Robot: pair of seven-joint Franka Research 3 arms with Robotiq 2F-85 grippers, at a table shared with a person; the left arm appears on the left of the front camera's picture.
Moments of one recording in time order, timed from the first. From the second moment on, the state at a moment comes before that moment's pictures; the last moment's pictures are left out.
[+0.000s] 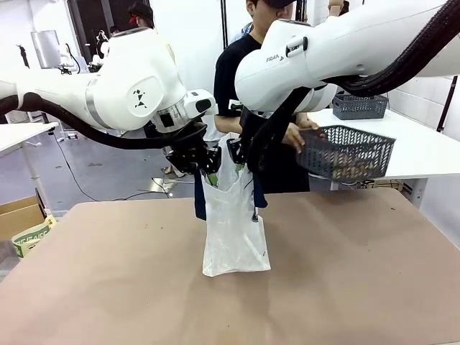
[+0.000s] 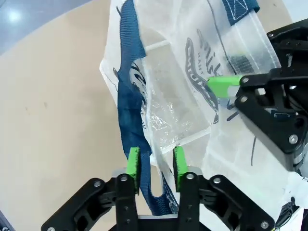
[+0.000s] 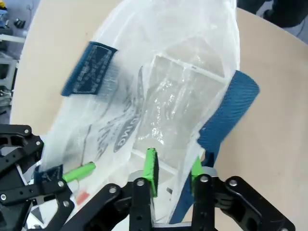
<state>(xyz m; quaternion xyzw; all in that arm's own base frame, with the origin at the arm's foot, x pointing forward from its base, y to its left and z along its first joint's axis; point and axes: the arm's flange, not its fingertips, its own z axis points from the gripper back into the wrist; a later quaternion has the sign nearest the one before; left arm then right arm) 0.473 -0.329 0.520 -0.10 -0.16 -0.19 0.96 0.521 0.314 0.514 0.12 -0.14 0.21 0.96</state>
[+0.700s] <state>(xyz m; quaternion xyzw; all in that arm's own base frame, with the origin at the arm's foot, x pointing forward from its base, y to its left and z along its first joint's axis) 0.477 -0.289 0.520 -0.10 -0.16 -0.15 0.97 0.520 0.277 0.524 0.11 -0.16 0.21 0.96</state>
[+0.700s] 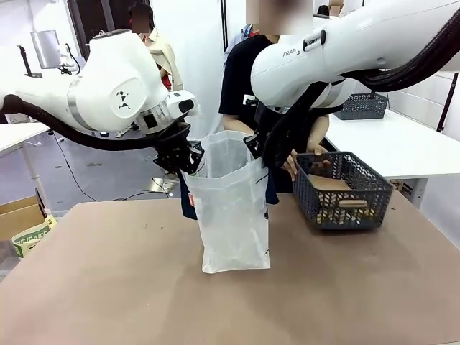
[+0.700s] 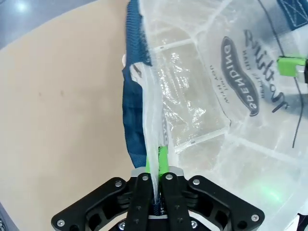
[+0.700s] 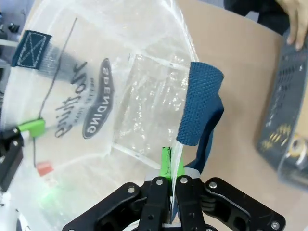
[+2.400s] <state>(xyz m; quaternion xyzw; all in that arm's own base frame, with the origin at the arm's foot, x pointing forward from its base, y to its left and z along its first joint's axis) 0.489 -0.261 0.515 -0.05 -0.18 -0.16 0.97 0.500 0.227 0.528 0.05 -0.18 0.21 0.96</state>
